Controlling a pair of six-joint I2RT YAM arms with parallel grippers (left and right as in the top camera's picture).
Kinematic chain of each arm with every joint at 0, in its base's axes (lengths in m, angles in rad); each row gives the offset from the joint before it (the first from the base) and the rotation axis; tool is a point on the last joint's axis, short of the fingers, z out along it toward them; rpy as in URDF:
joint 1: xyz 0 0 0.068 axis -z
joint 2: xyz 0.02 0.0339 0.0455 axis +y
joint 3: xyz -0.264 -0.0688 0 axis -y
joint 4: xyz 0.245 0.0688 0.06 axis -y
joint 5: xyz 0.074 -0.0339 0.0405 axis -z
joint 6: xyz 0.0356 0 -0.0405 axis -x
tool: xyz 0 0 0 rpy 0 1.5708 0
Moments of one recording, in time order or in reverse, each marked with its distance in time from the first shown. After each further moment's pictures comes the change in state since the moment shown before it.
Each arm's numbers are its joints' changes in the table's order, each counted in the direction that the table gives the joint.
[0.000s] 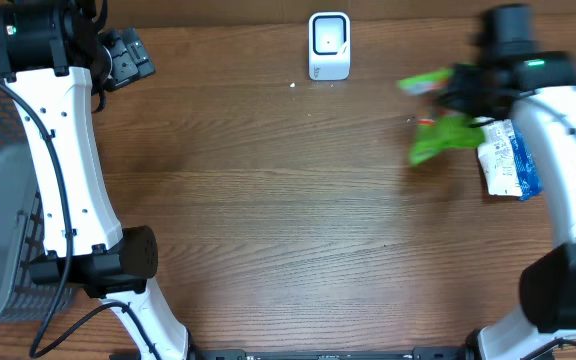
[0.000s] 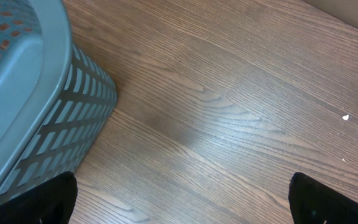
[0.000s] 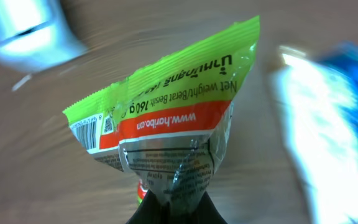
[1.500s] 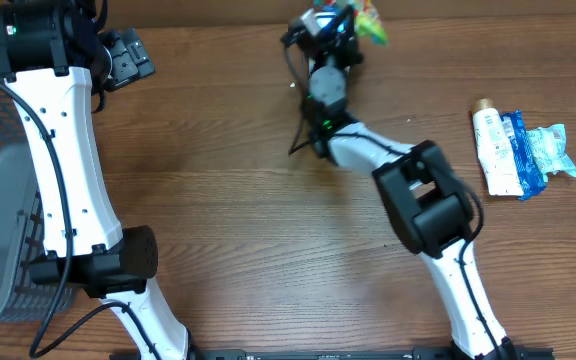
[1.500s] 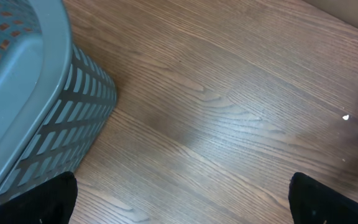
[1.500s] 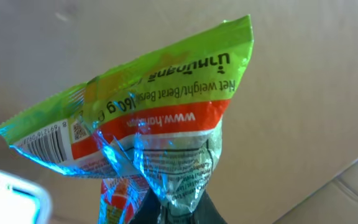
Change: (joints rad) left arm 0.000 0.000 0.000 0.000 0.000 0.000; right arm -0.560 0.671 -0.007 2.117 0.905 1.476
